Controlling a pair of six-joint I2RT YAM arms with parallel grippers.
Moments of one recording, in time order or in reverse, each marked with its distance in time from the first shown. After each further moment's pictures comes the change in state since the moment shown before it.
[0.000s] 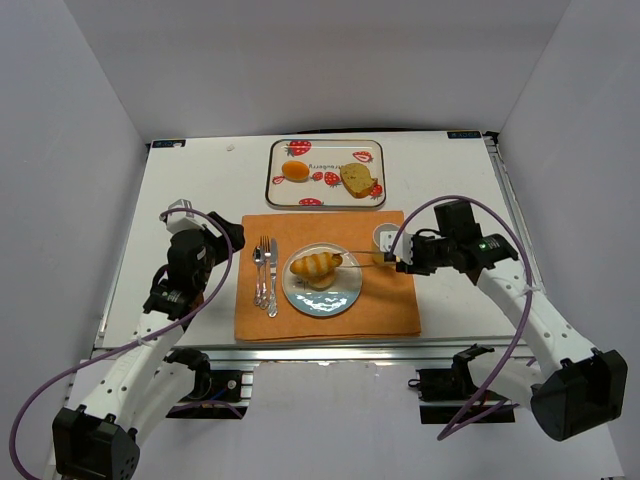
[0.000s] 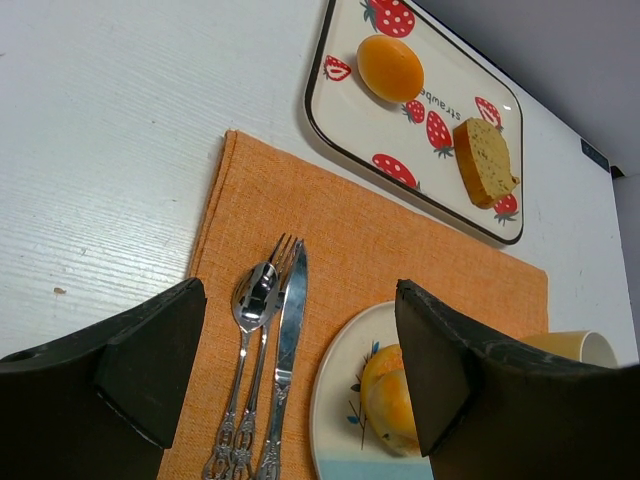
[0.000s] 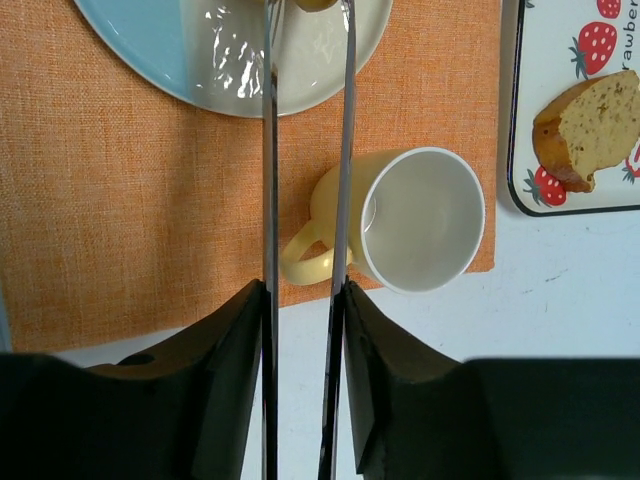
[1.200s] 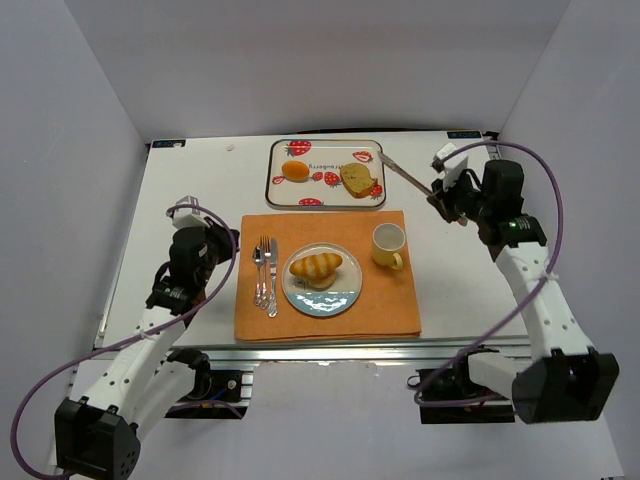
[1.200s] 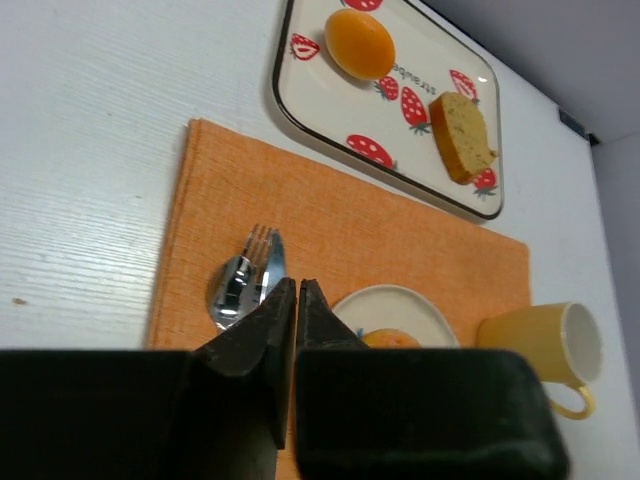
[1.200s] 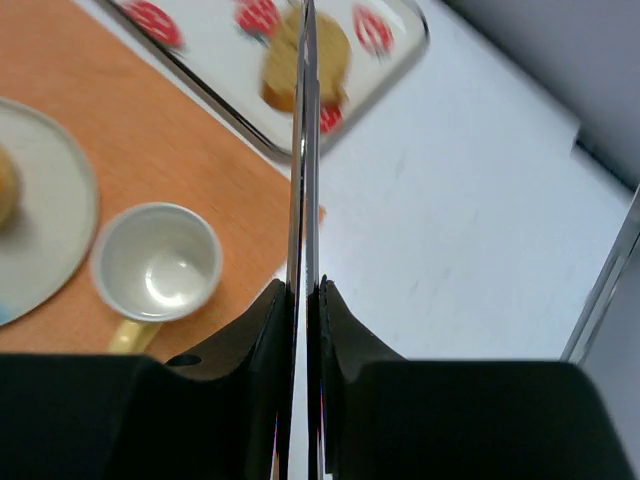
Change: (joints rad) left arm 0.000 0.036 0.000 0.044 0.073 0.011; right arm -0.229 0.020 0.191 0.304 0.042 0.601
